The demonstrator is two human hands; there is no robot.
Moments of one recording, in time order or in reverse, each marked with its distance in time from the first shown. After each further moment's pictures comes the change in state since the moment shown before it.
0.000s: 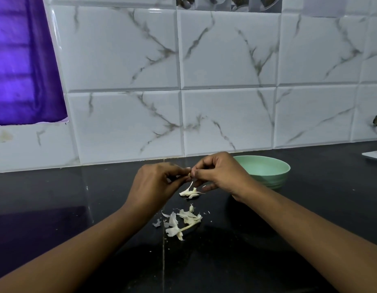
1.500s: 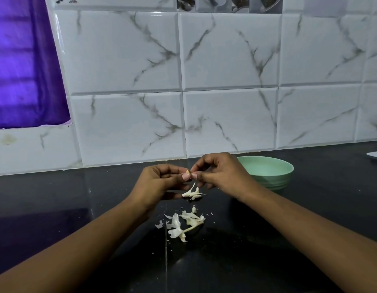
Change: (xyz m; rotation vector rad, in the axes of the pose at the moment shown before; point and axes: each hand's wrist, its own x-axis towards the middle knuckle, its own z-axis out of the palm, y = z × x) left_hand 0.004 0.007 -0.002 -0.892 -0.148 -0.707; right_hand 0.001 0.003 0.000 -0.154 0.021 -0.154
